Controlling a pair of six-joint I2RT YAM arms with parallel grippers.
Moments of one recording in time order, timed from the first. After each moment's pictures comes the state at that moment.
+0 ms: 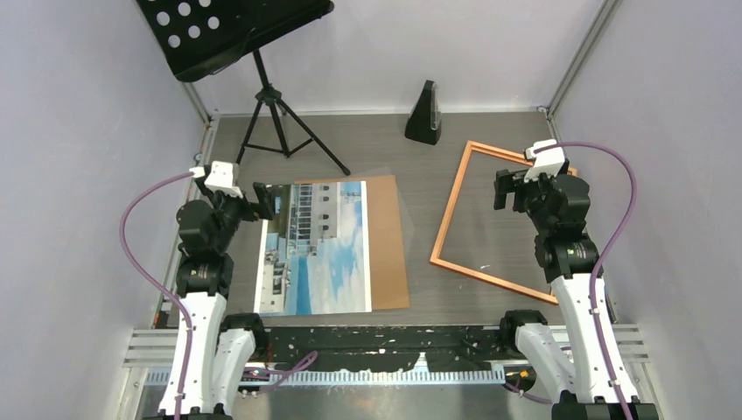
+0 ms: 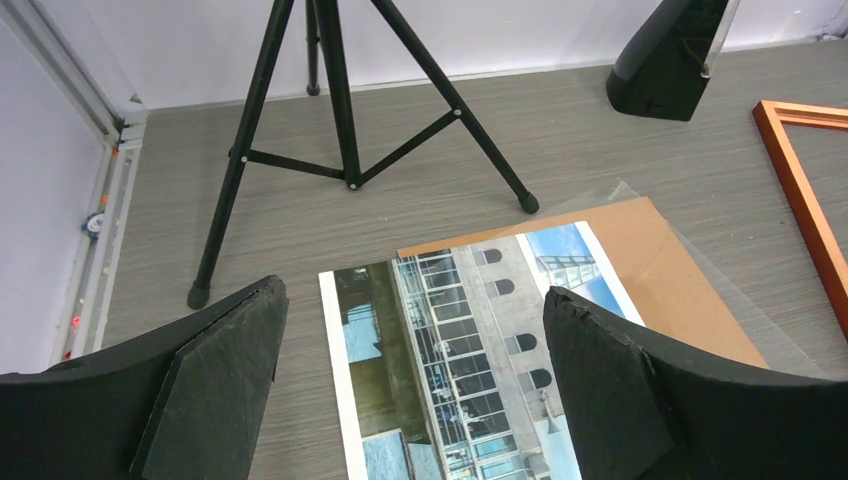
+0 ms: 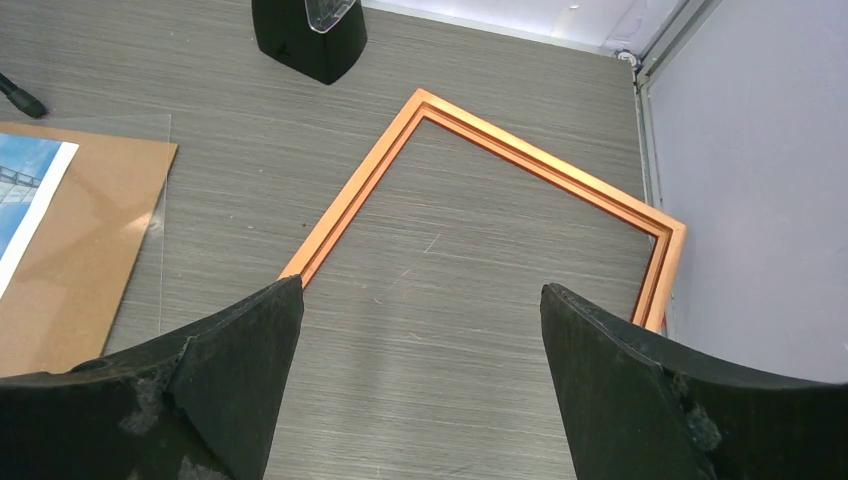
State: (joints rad) left arm 0.07 0.65 0.65 -0.08 0.29 -0.01; right arm 0.00 0.75 0.83 -0.32 -0.06 -0.16
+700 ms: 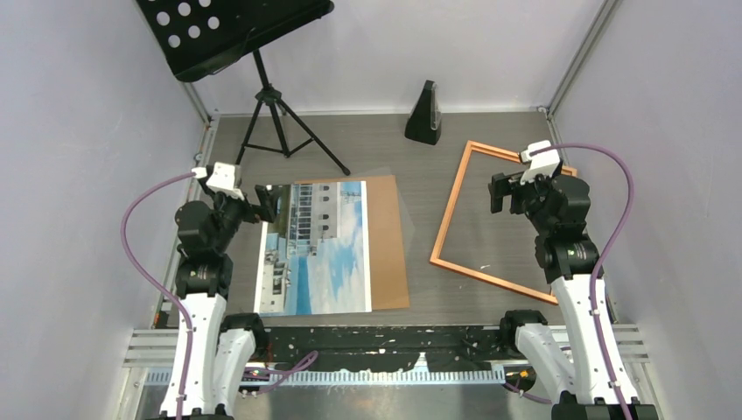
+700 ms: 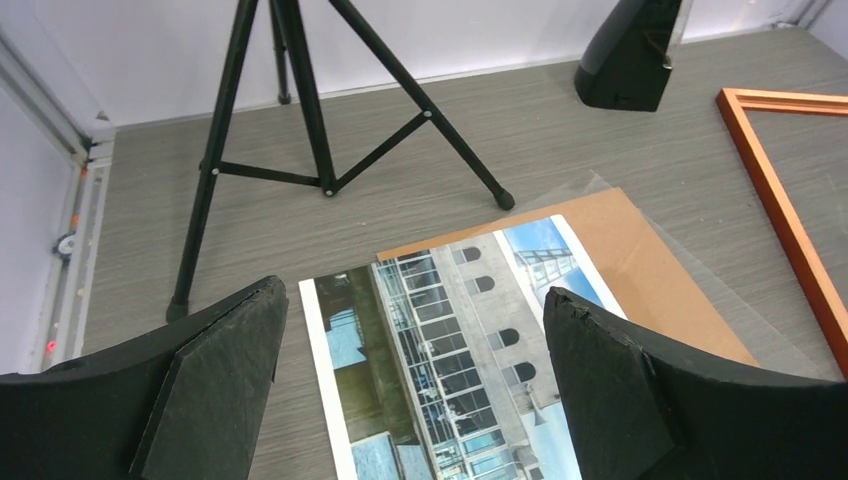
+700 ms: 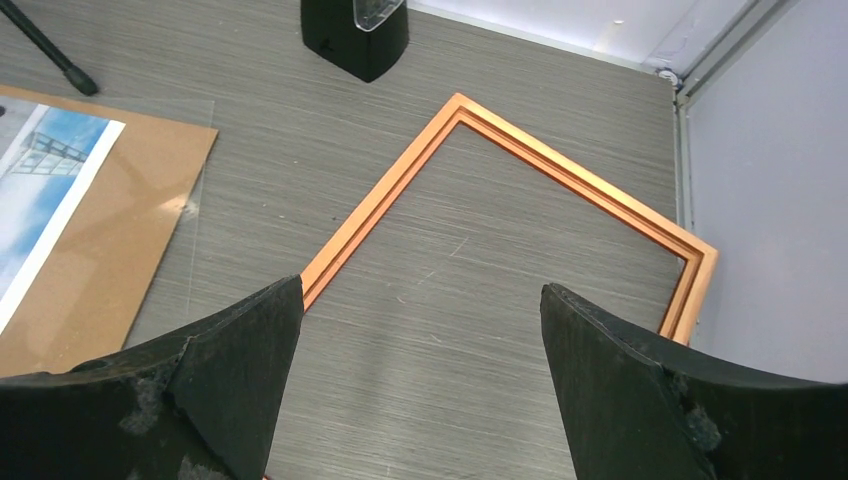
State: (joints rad) left arm 0.09 0.64 0.65 -0.08 0.35 0.00; right arm 0.00 0.74 0.83 -0.33 -0.14 -0.18
